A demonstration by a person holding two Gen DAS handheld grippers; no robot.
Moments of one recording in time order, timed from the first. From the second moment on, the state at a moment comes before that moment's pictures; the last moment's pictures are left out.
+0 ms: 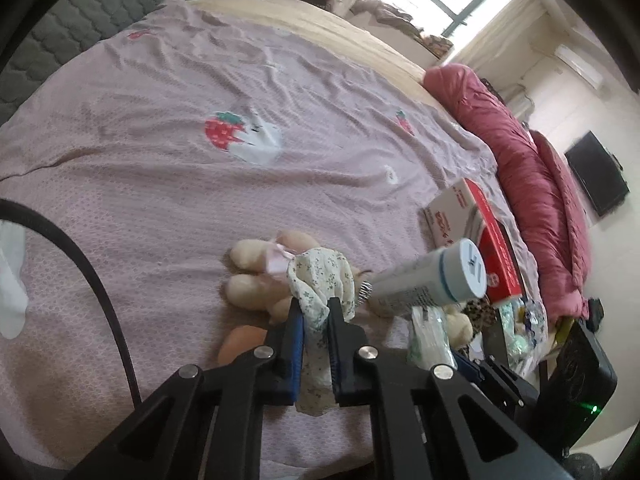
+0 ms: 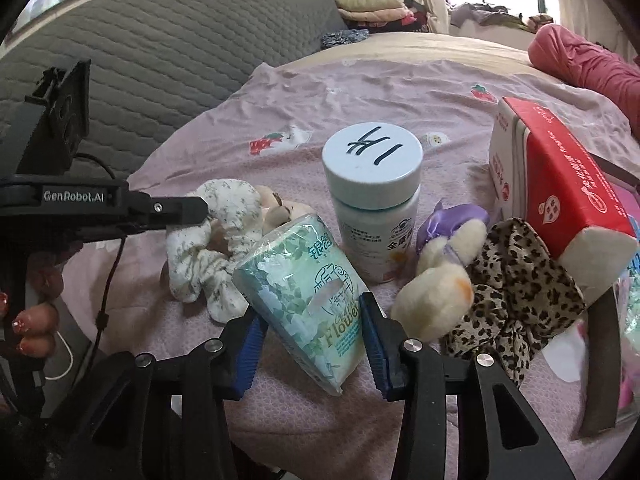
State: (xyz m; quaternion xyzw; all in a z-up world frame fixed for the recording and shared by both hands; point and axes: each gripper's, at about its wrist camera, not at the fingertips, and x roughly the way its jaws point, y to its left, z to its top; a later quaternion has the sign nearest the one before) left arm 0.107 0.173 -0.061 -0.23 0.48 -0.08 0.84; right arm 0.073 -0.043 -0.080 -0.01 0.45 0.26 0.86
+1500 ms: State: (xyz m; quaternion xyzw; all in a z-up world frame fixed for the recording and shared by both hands) left arm 0.074 0.075 0.060 -0.20 0.36 -0.16 0.90; right arm 0.047 -0.152 0.034 0.08 0.28 0.19 0.94
